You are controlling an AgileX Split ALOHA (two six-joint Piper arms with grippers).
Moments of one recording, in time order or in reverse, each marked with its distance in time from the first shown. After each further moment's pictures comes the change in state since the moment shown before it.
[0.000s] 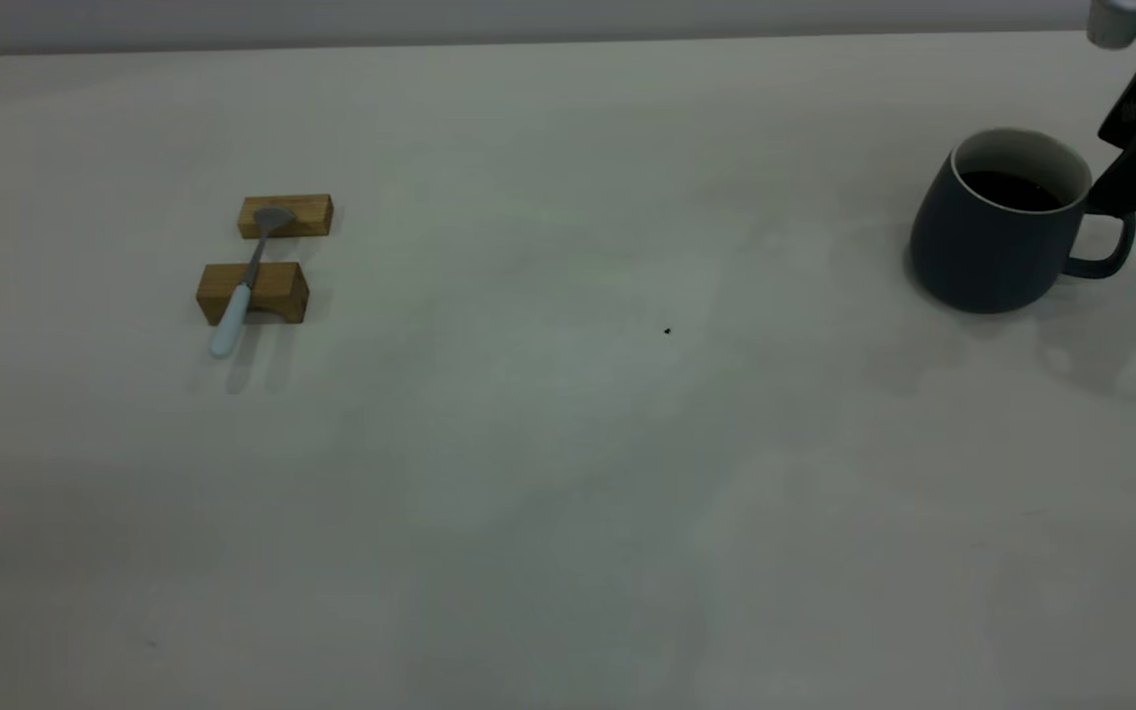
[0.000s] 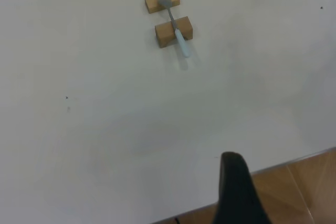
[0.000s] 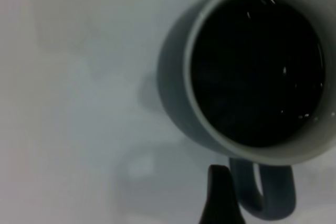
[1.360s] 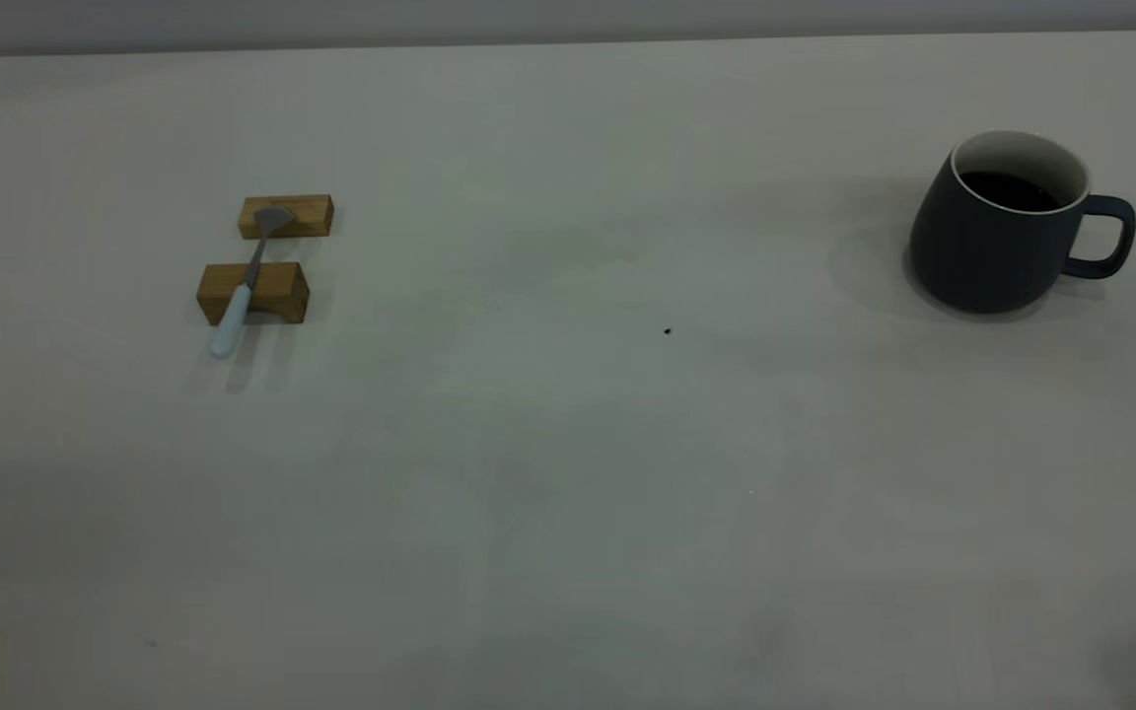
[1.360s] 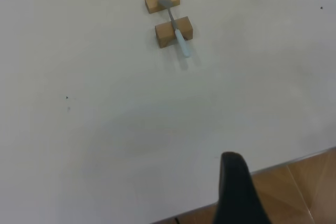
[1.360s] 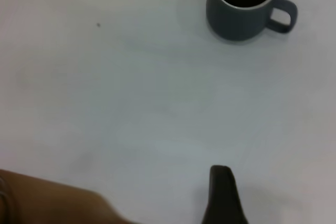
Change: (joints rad) left arm 0.000 0.000 0.000 0.000 0.000 0.000; right arm 0.171 -1.457 0.681 -0.389 0.325 1.528
